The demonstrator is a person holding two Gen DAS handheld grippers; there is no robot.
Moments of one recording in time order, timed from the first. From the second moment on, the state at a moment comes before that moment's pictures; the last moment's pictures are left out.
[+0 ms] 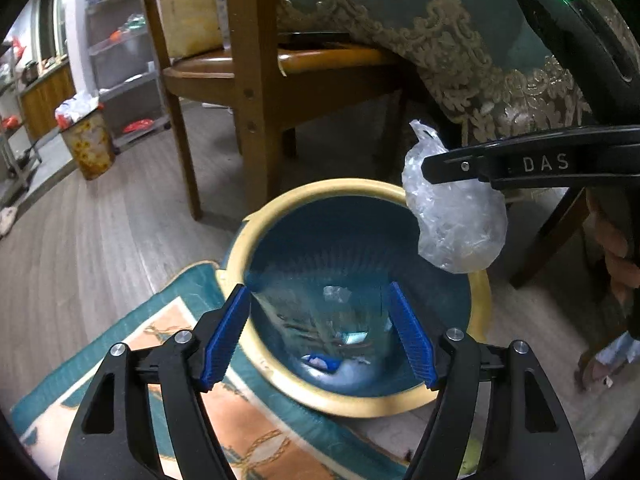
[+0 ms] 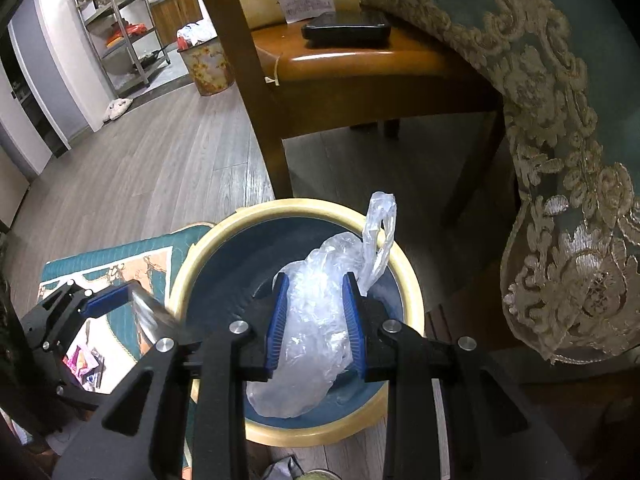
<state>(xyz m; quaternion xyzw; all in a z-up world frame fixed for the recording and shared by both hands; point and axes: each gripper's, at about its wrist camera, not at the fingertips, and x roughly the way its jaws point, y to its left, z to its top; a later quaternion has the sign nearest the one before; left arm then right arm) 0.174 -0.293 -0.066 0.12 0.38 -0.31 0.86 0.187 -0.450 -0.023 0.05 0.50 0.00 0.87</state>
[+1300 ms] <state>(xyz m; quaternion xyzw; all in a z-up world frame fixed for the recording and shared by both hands) 0.036 -0.041 0.046 0.02 0.34 -0.10 0.94 0.099 -0.313 0.044 0.06 0.43 0.06 0.90</state>
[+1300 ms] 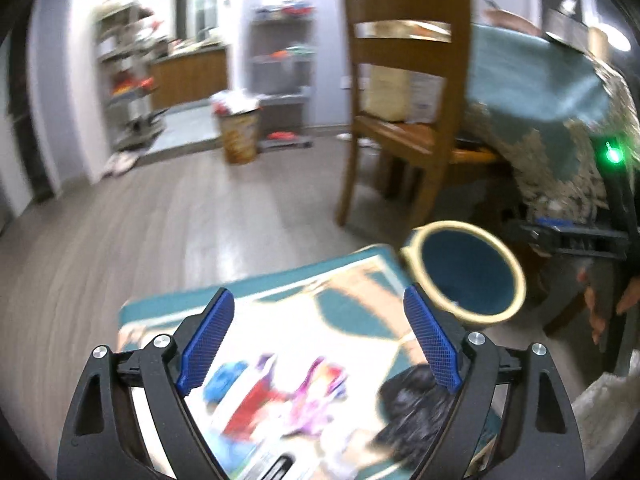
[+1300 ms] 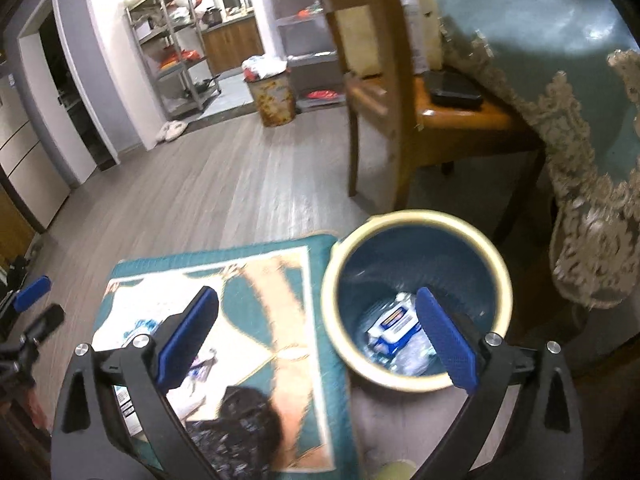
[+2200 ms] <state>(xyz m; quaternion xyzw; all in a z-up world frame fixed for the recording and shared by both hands) 0.032 0.033 -0.059 0.03 0.43 -0.01 0.90 0.058 -0.238 -0.085 0.01 0.57 0.05 0.82</state>
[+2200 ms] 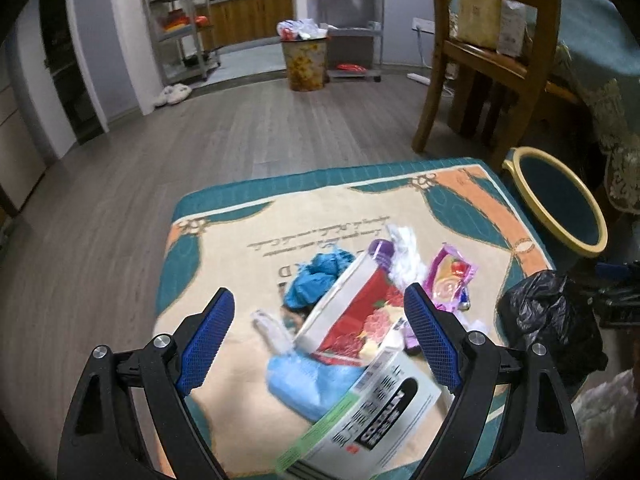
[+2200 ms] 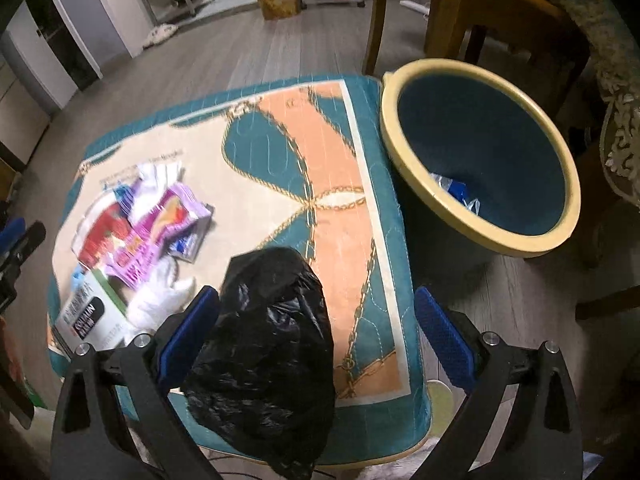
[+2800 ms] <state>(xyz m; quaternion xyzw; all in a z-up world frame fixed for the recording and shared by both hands) 0.069 -0.047 -0.100 0.09 0.46 -0.11 0.87 0.082 -0.234 -0.045 -0.04 0.51 0.08 0.85</state>
